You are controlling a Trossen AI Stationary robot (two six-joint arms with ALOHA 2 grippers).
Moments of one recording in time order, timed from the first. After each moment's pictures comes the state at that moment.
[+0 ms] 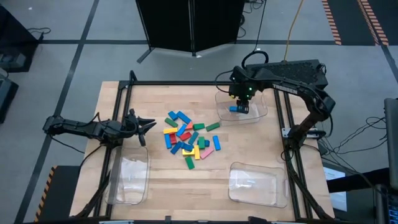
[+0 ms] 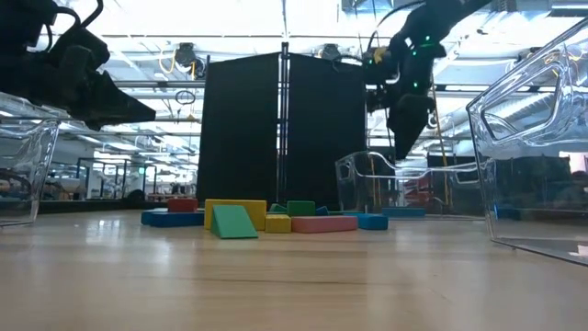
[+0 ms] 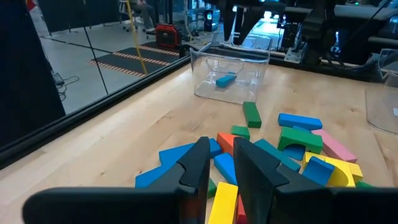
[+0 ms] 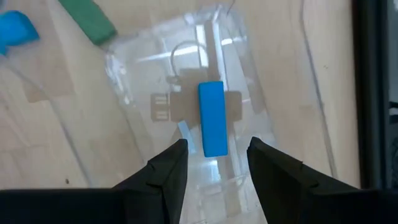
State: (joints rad) left arm -0.15 0.18 0.07 -0.11 -0.54 -0.17; right arm -0.62 1.61 1.28 -0.99 -0.05 -0.41
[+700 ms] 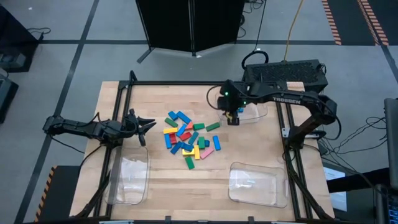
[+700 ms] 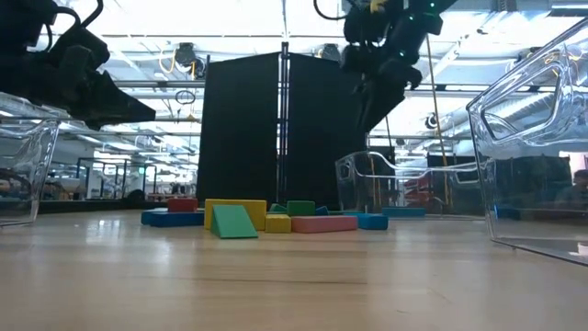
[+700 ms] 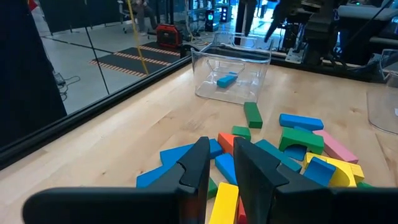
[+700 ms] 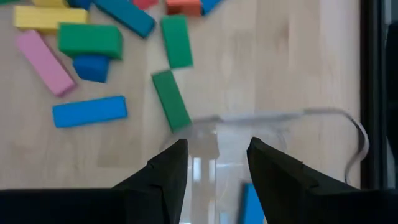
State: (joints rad) left arm -0.15 0.18 0.07 -0.11 -0.54 -0.17; right arm -0.34 1.57 1.28 -0.78 -0.05 -0.39
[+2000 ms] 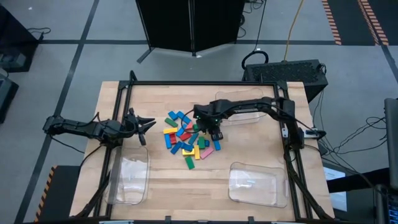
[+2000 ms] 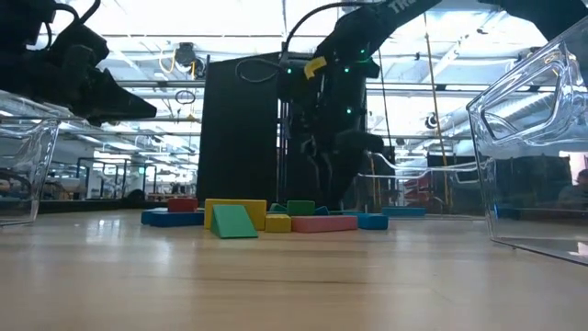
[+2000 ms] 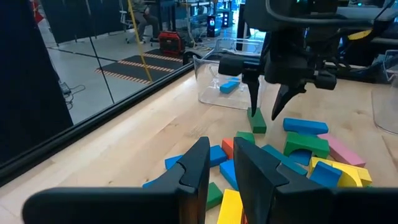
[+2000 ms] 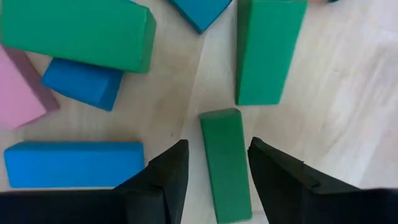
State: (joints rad) left arm -0.15 0.18 0.07 -0.09 -0.55 -0.12; right arm -0.19 2.08 1.54 -0.84 0.00 -0.44
